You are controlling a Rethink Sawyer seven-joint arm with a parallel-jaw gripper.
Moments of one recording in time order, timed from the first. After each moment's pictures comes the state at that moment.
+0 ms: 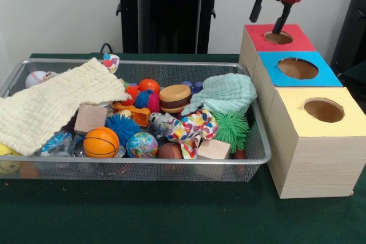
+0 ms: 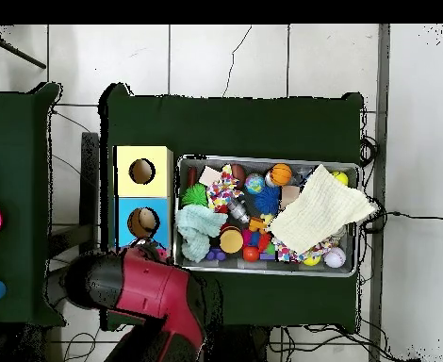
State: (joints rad) arm 0.42 -0.67 -0.50 1.81 0.34 0.59 2.26
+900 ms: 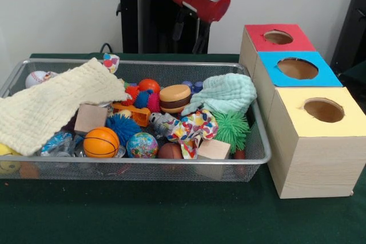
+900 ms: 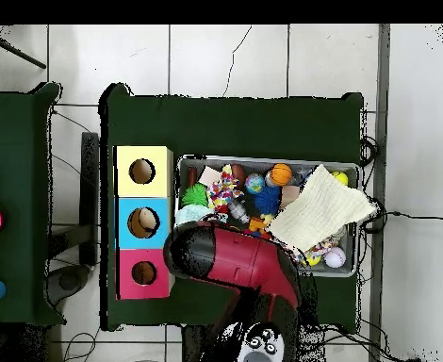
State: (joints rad) arm 0.04 -0.69 -0.34 1.75 0.04 0.53 2.26
